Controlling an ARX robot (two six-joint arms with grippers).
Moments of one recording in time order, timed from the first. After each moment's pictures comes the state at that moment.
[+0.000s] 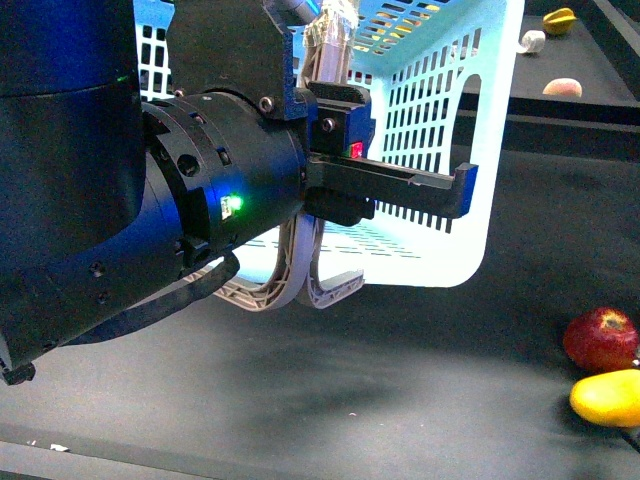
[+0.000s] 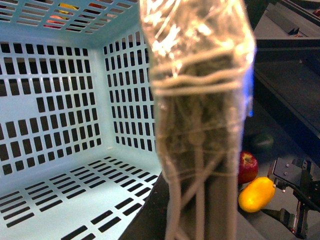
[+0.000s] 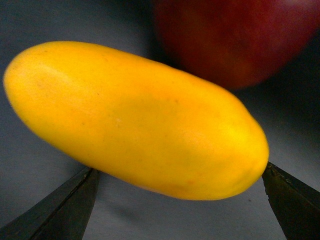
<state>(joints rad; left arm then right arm) -0.61 1.78 0.59 1.01 -0.02 -0.14 -0.45 2.63 0.87 0.63 -0.31 -0.95</state>
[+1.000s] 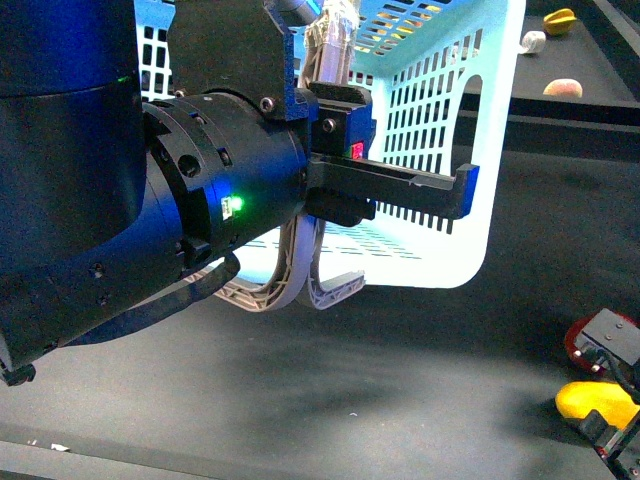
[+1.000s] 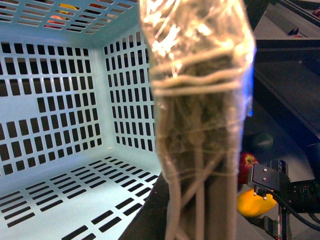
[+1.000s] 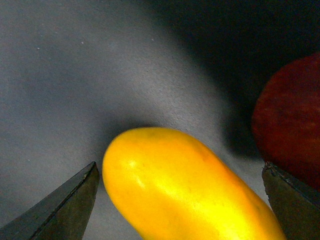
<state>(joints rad) -0.61 1.78 0.59 1.01 -0.02 -0.14 -0.30 2.64 0.91 0.53 -0.36 -0.93</state>
